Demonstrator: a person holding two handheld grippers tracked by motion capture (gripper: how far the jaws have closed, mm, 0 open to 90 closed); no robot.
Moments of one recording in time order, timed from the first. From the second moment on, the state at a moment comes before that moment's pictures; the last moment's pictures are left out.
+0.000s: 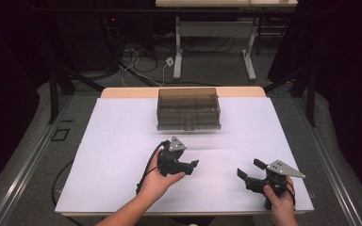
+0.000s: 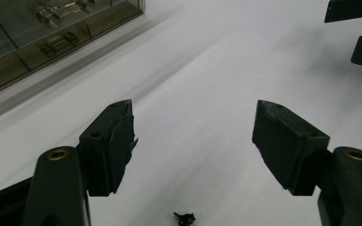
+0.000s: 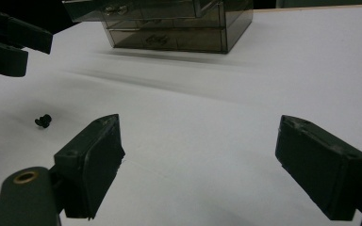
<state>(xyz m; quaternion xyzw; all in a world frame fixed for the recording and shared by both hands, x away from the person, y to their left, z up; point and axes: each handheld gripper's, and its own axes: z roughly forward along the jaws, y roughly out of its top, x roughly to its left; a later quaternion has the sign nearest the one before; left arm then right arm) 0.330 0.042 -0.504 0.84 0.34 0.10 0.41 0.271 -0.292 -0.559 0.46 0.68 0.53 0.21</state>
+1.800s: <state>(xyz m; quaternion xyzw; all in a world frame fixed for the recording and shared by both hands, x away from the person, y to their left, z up) 0.311 0.060 -0.543 0.85 0.36 0.09 0.37 0.271 -0.292 -0.558 0.46 0.68 0.52 0.22</state>
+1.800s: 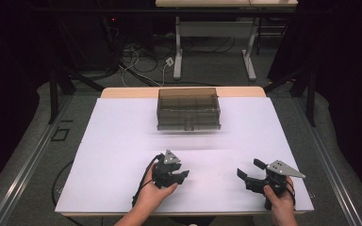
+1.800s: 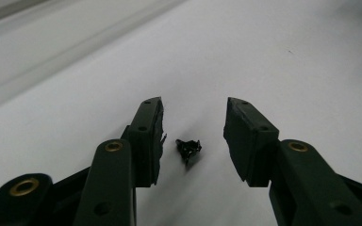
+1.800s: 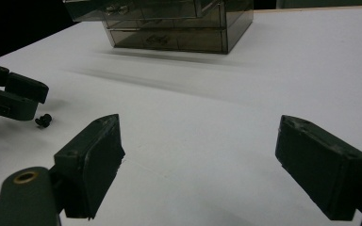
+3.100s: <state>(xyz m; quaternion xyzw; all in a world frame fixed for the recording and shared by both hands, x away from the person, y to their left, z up) 0.310 0.058 -0.552 0.82 0.45 0.03 0.35 0.271 -0.291 -0.559 0.46 0.68 0.53 0.21</state>
